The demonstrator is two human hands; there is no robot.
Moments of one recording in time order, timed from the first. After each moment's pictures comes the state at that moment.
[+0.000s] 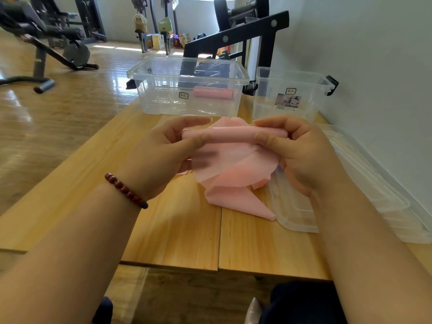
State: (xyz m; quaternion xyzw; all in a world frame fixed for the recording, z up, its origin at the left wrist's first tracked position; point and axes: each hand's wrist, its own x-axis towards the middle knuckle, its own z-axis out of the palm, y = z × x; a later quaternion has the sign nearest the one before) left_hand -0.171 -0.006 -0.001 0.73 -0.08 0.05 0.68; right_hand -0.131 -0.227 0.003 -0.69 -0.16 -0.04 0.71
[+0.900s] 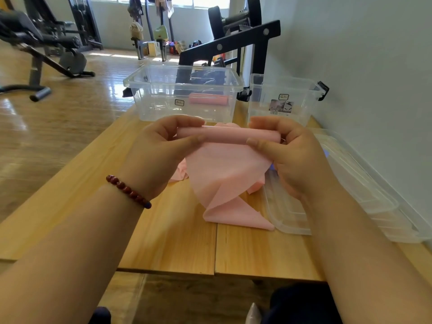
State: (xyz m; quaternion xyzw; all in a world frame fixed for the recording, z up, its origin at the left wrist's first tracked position) left_hand -0.165 -0.012 0.006 0.69 -0.06 0.13 0.71; right_hand -0.137 -0.225 0.007 -0.71 -0.15 -0.08 0.69
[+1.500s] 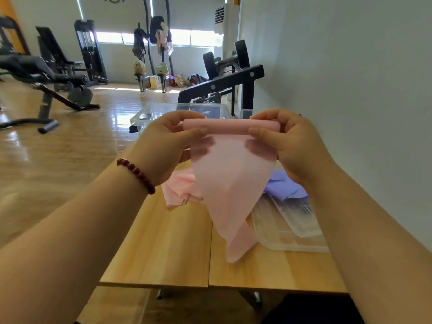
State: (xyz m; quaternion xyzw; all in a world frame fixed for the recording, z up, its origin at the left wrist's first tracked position) left_hand -0.173 -0.030 0.086 0.68 -0.07 0.10 0.72; right_hand -0.151 -0.239 0.087 -0.70 -0.18 -0.11 0.68
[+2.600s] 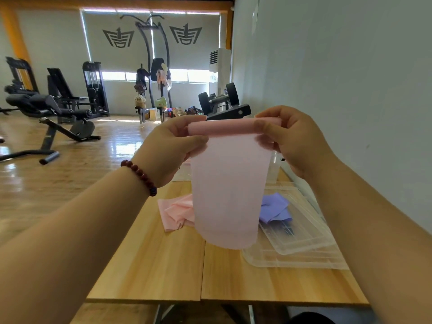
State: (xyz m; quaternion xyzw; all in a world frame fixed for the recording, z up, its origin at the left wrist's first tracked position) left_hand -0.208 -0.049 0.151 0.69 -0.15 0.16 0.69; right_hand -0.186 -0.267 0.162 -0.72 -0.20 -0.20 0.63
